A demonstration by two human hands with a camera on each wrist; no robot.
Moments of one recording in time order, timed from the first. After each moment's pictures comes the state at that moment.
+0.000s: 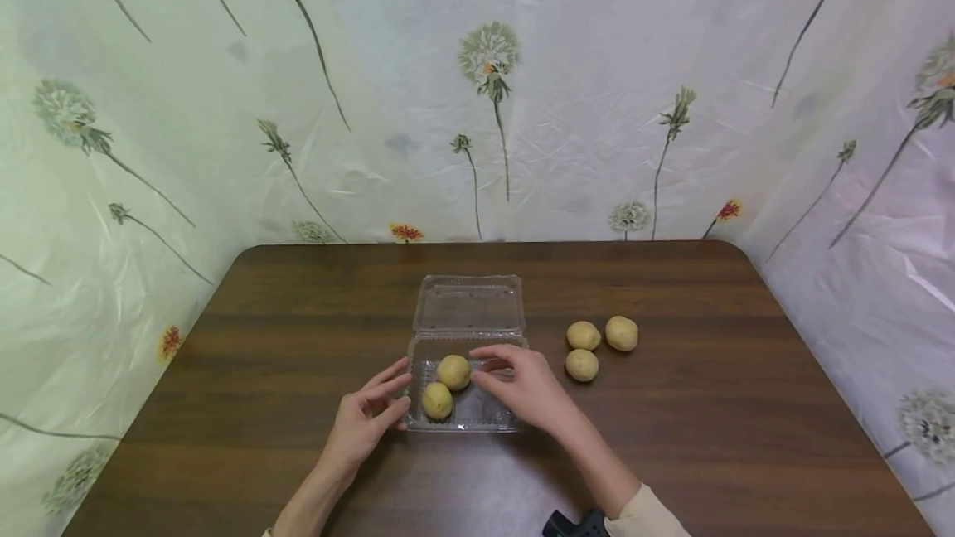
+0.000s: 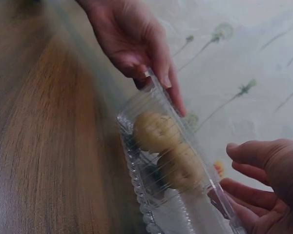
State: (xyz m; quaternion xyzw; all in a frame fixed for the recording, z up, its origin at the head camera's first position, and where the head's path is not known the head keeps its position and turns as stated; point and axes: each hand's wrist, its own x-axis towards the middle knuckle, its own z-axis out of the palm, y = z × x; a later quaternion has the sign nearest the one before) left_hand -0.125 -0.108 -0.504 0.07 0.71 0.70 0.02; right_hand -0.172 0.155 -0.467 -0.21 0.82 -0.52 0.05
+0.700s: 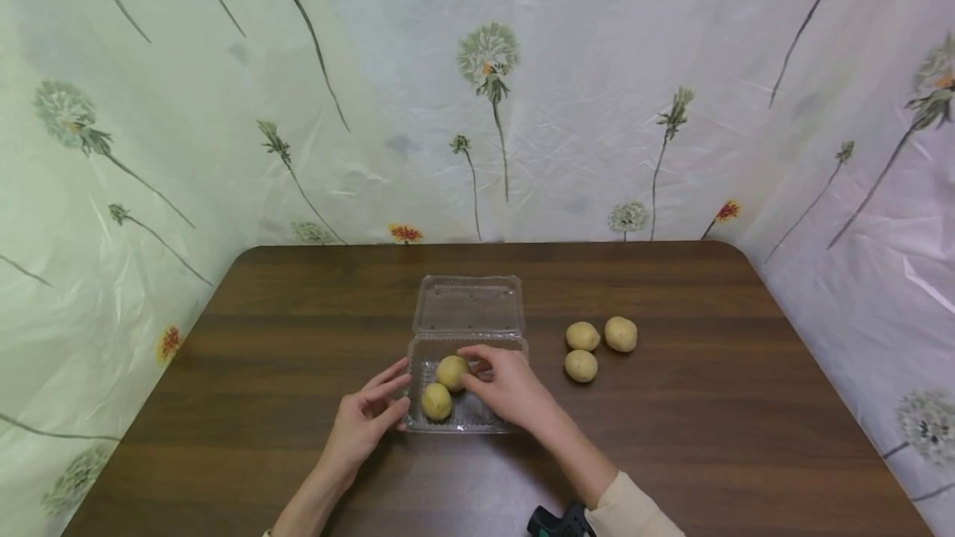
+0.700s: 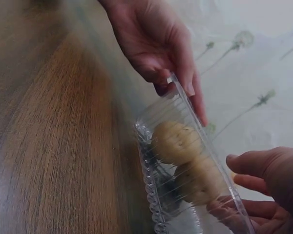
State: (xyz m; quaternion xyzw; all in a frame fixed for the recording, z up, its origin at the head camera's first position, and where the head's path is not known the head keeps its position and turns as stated) left_hand -0.126 -0.108 -0.506 0.06 0.72 0.70 0.02; right_hand -0.178 0.134 -0.475 -0.23 0.85 -0.48 0.04
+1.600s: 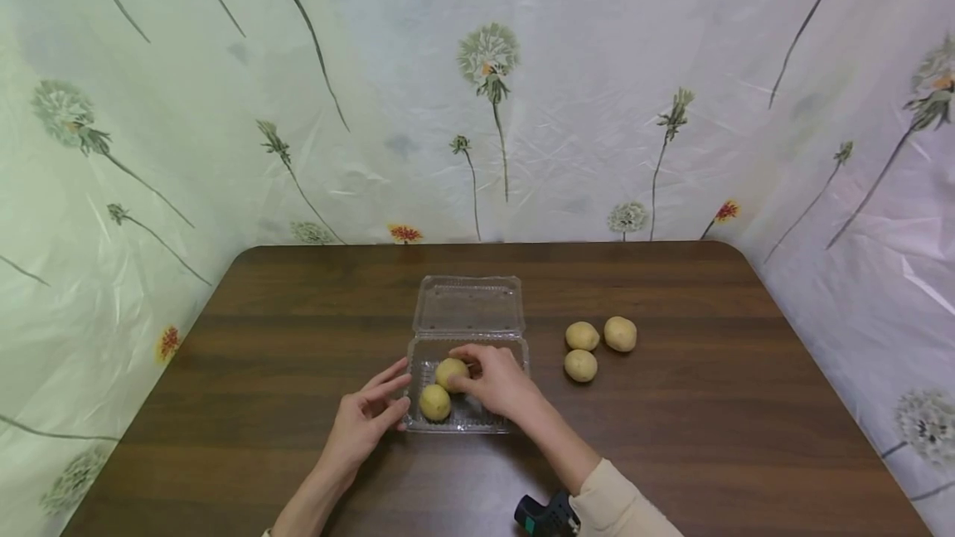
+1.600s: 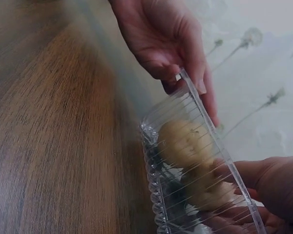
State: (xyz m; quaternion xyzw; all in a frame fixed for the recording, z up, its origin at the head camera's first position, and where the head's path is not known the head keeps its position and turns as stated) left_hand -0.127 -0.109 -0.507 0.07 0.71 0.70 0.02; right_hand -0.189 0.121 -0.480 -0.21 0.88 -0.43 0.06
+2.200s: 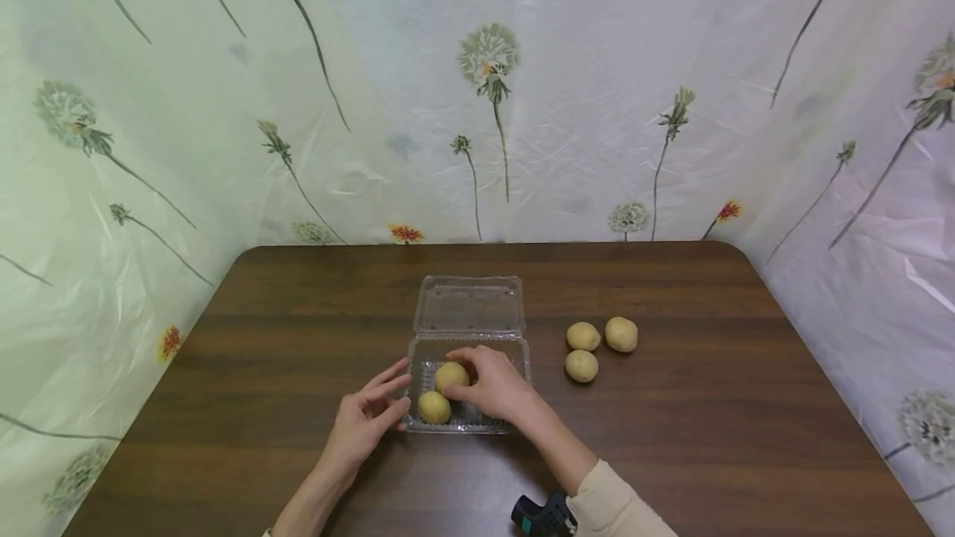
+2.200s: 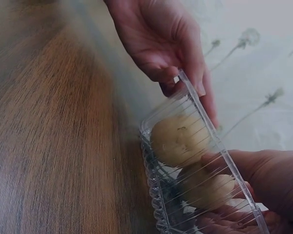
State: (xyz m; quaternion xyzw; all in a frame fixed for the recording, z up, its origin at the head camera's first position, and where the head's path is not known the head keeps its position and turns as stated) left_hand -0.127 -0.109 -0.506 0.06 0.72 0.69 0.03; right_hand -0.188 0.117 -0.482 -0.24 0.89 -0.38 0.06
